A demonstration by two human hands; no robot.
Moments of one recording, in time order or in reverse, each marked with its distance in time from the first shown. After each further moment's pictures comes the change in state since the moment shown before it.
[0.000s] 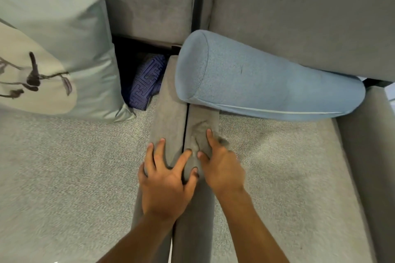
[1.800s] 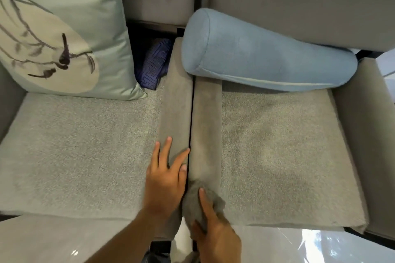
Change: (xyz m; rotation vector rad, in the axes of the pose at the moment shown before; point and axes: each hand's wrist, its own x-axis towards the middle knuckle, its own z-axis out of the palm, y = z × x) left_hand -0.088 -0.044 -0.015 -0.248 -0.061 0.128; right_hand -0.199 0.048 0.097 0.097 -0.289 0.035
